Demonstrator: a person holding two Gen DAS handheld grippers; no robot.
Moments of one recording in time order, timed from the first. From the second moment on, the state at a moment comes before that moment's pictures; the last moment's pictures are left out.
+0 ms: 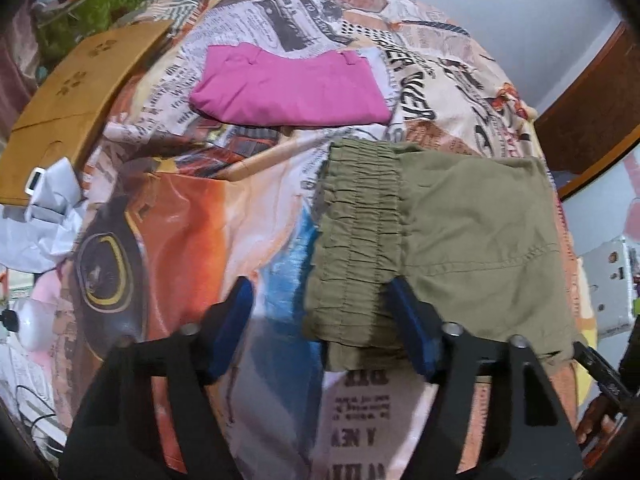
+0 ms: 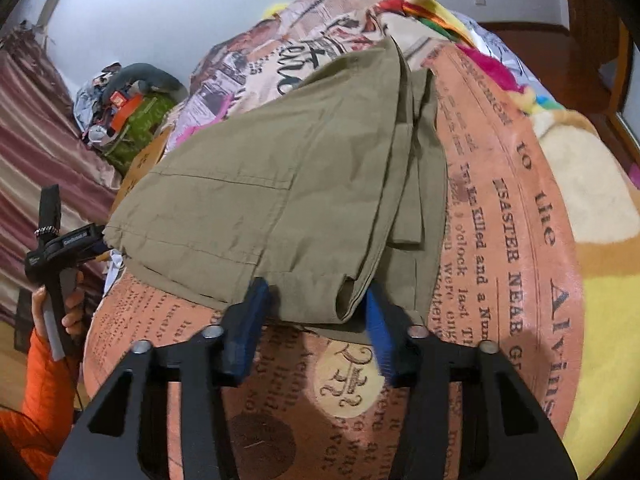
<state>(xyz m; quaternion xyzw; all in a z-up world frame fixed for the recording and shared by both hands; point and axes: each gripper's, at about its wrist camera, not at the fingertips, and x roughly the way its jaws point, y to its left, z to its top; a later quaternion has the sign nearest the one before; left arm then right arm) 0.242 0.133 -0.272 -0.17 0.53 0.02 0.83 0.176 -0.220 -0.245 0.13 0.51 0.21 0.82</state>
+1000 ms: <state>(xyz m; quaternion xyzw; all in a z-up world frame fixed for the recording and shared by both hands) 0.258 0.125 -0.274 -0.21 0.56 -0.03 0.80 0.181 -0.229 -0.233 0.15 0.47 0.21 0.85</state>
